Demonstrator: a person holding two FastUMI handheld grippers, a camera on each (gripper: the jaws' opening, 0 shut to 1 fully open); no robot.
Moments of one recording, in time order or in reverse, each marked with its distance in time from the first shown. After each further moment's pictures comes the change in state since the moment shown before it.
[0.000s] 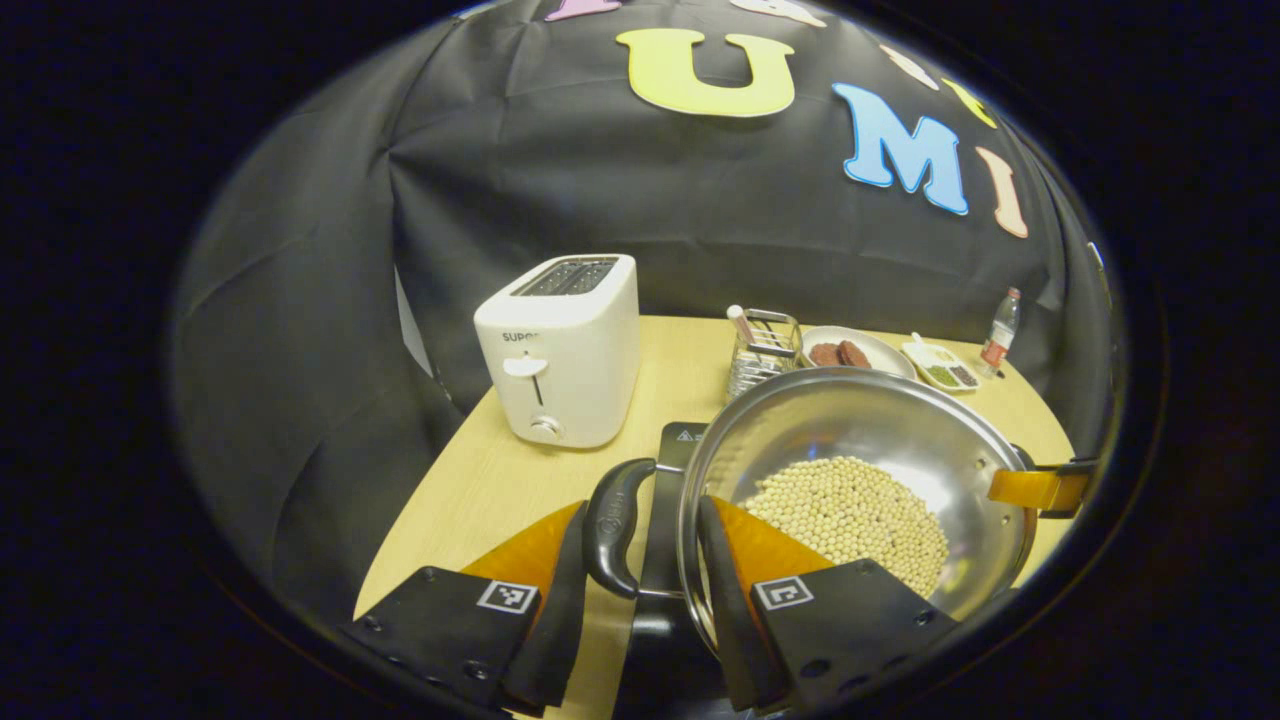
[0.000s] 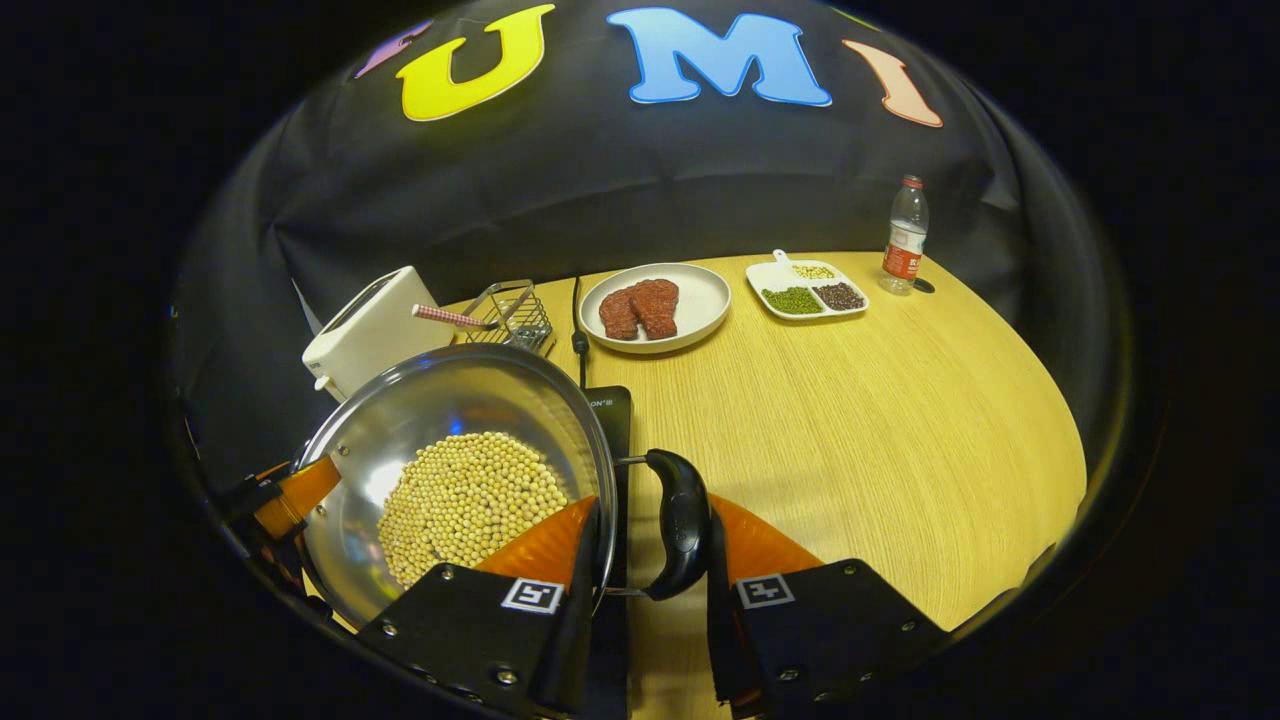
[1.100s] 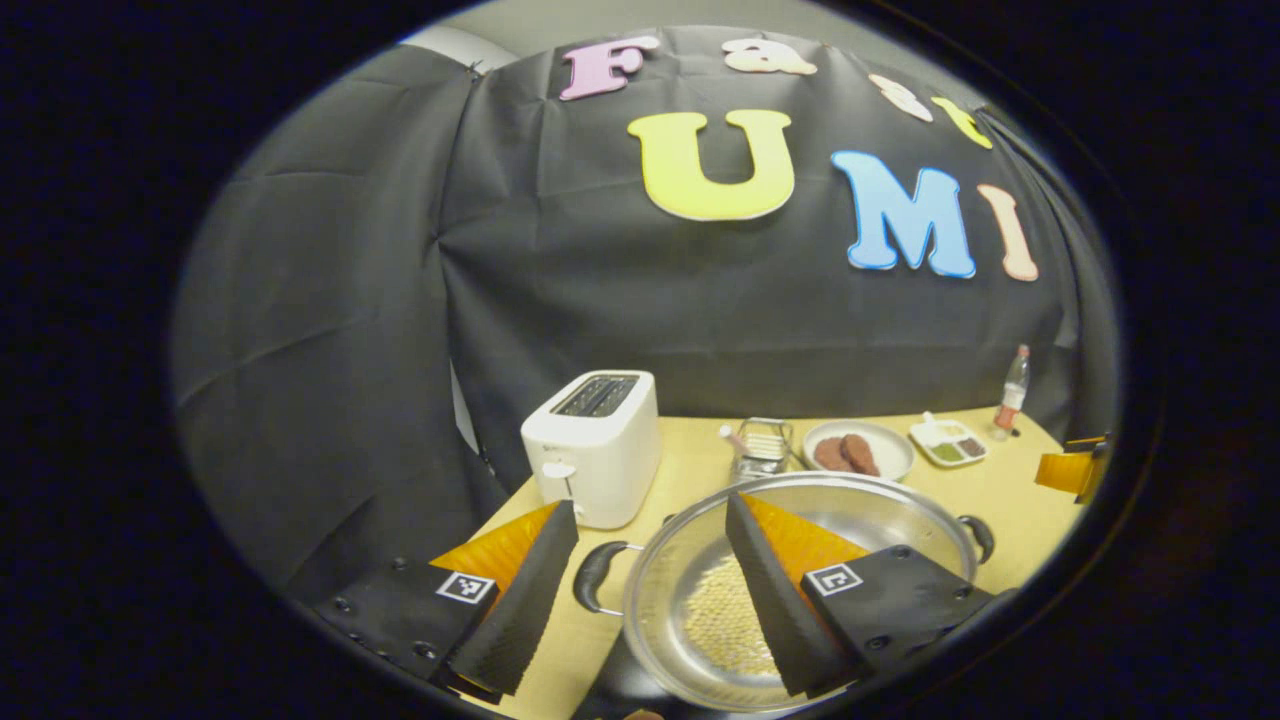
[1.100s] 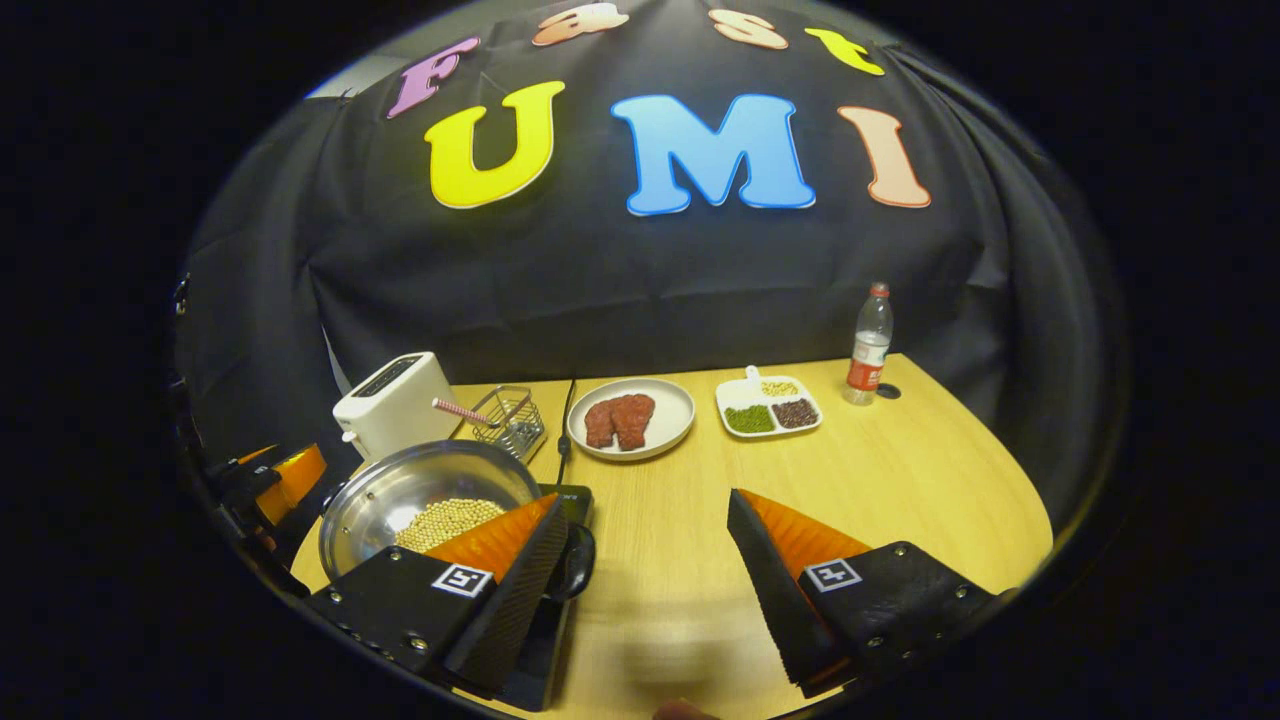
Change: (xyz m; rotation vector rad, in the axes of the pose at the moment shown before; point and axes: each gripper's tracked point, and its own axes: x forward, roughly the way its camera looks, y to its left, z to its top) left arm -0.103 -0.044 0.090 -0.005 -0.317 0.118; right arm -0.097 -0.078 0.089 -0.090 -0.309 0.029
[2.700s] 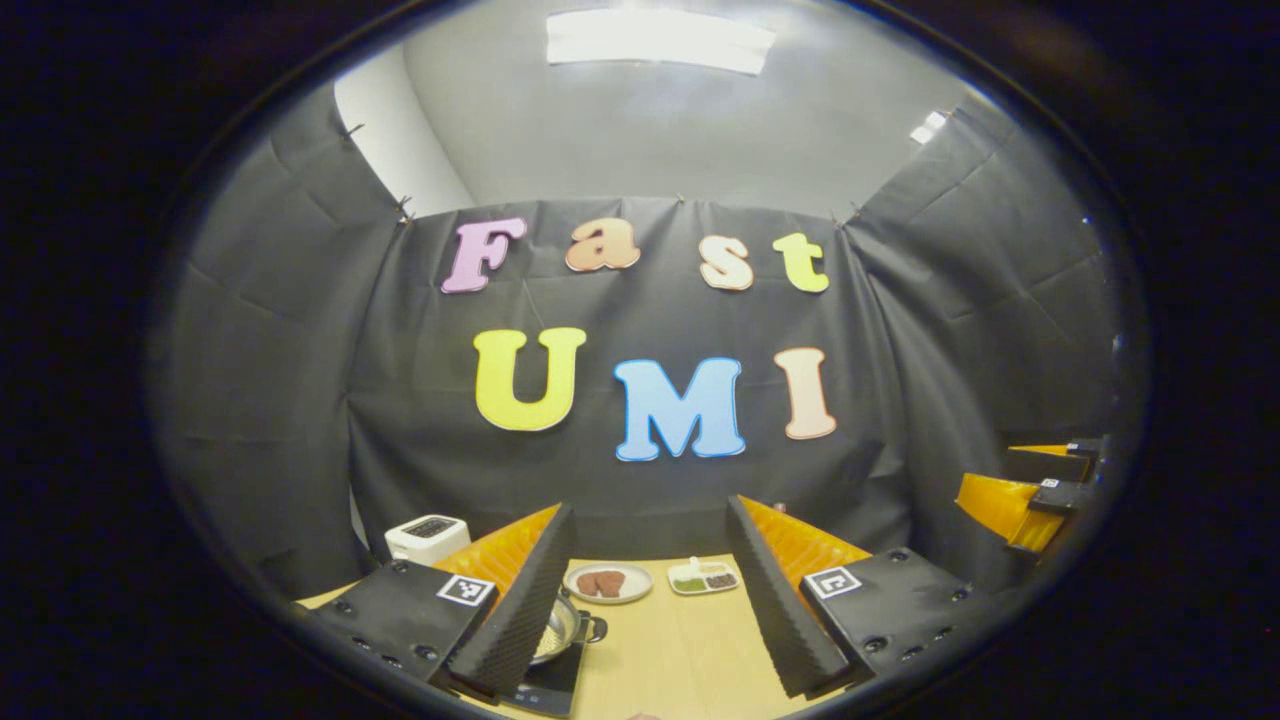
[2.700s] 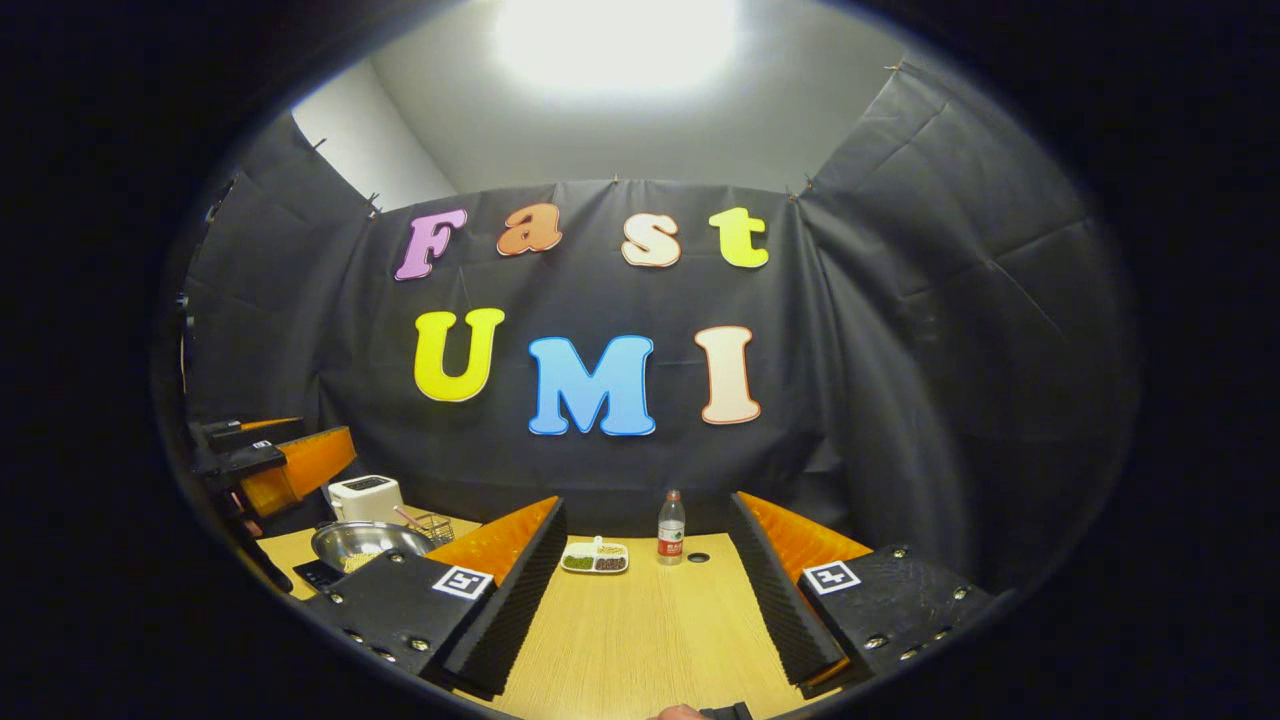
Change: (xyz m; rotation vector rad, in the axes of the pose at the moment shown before) left arm -0.330 -0.281 0.146 -0.012 -0.486 -0.257; right arm -0.305 -0.196 0.076 -0.092 -0.565 -0.143
